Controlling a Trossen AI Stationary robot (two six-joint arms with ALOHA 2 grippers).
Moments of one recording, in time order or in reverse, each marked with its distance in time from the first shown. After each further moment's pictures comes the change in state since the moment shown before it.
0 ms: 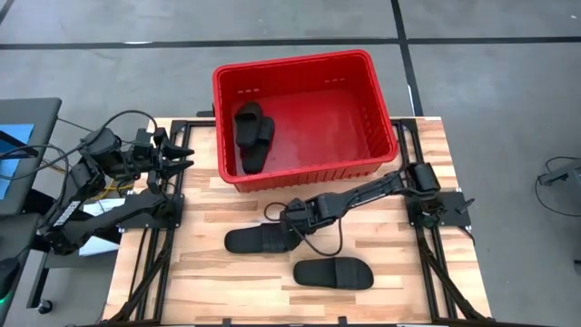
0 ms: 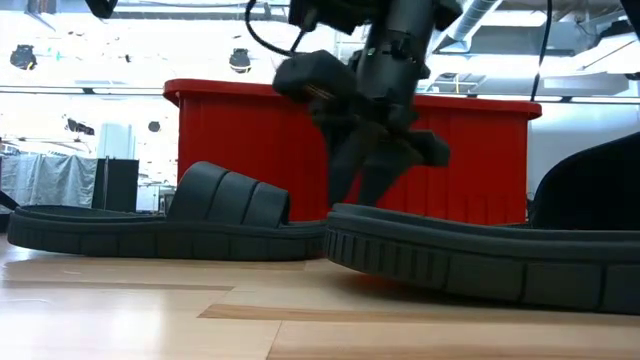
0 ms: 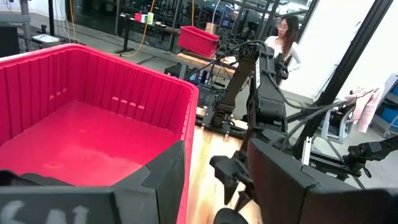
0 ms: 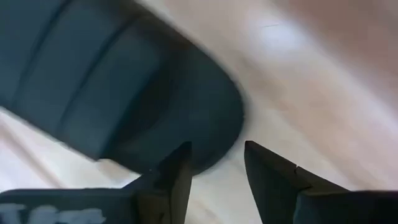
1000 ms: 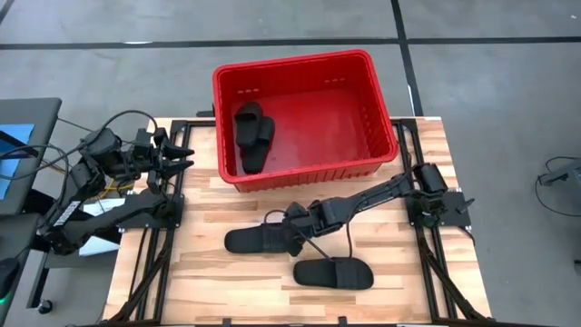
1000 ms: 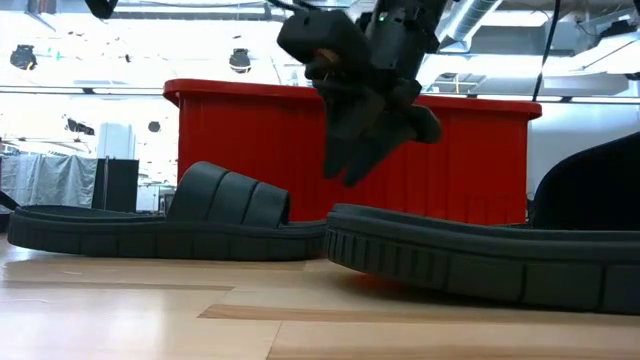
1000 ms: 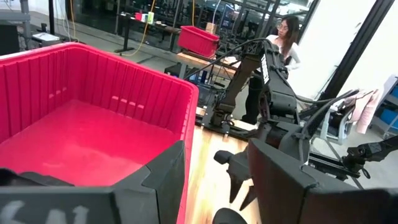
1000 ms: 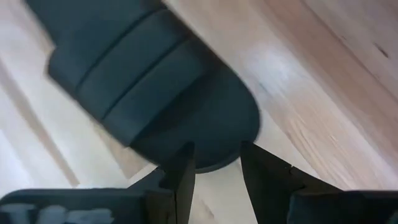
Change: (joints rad) left arm 0.000 0.000 -0.001 0.000 0.001 -0.007; right arm 0.054 -0.048 0.003 0.014 0.127 -0.124
